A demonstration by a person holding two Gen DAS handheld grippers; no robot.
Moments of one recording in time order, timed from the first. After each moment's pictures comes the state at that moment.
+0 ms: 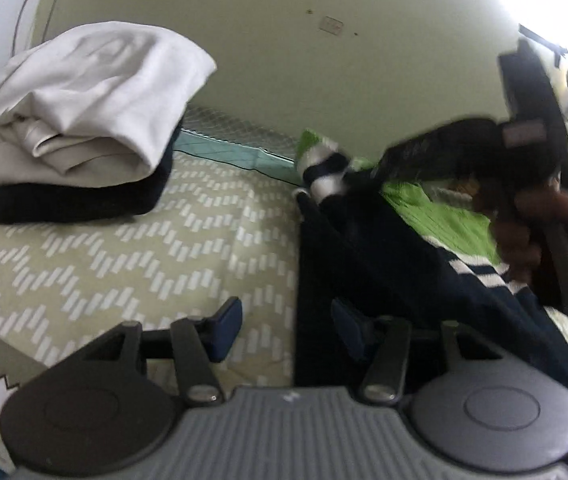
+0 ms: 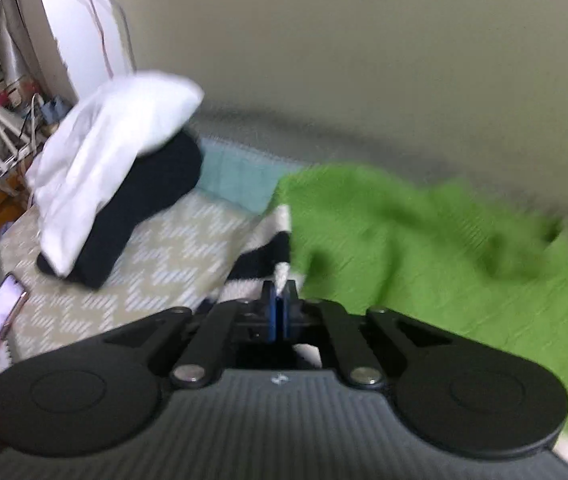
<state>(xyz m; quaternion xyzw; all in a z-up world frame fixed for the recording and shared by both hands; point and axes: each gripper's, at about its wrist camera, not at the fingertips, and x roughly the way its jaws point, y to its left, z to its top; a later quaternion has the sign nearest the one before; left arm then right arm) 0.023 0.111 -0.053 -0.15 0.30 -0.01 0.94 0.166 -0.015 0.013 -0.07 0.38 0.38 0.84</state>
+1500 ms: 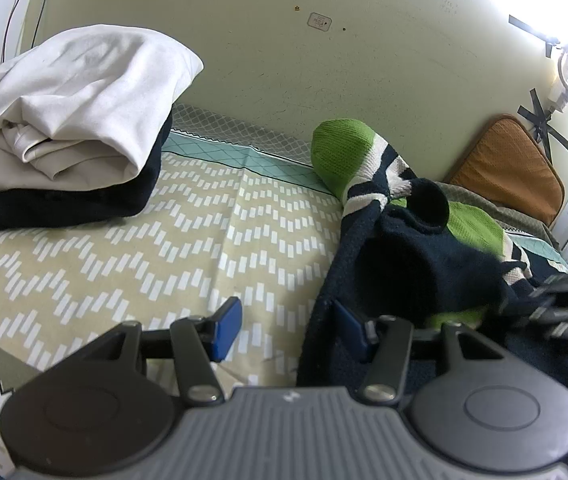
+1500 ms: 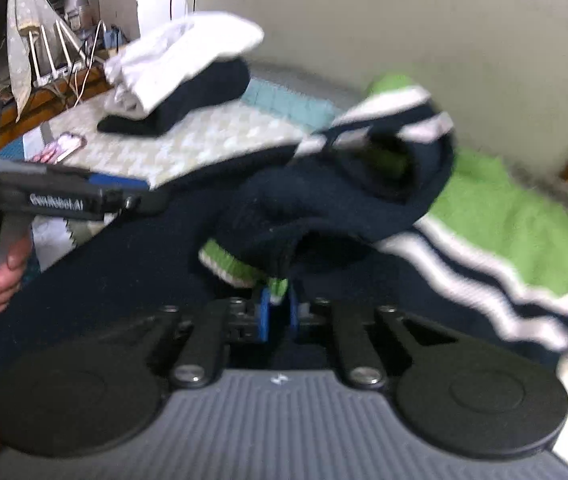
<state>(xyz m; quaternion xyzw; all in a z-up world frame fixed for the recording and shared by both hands) 0.024 0.106 -0.055 -0.15 0.30 -0.02 0.94 0.047 -0.112 0.006 -0.16 0.35 0.40 0.83</state>
